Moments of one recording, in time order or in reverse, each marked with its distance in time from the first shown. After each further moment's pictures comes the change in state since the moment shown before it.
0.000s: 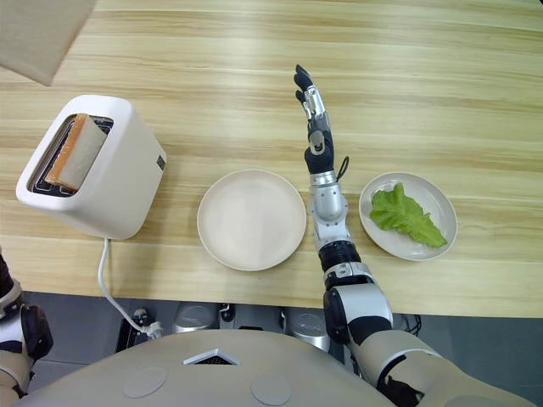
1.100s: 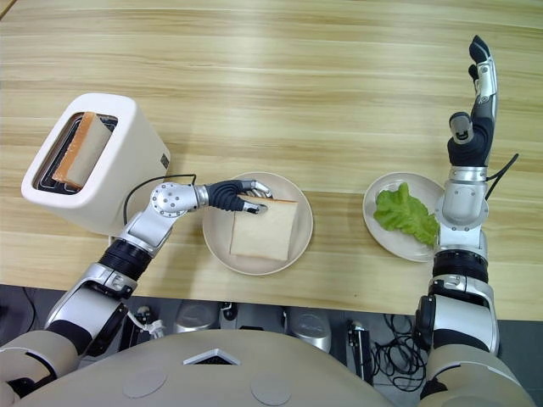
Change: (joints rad) left arm -0.076 -0.340 -0.739 0.818 -0.160 -0.239 -0.640; right arm 0.130 -0.524 -0.232 -0.076 -0.102 0.036 -0.148
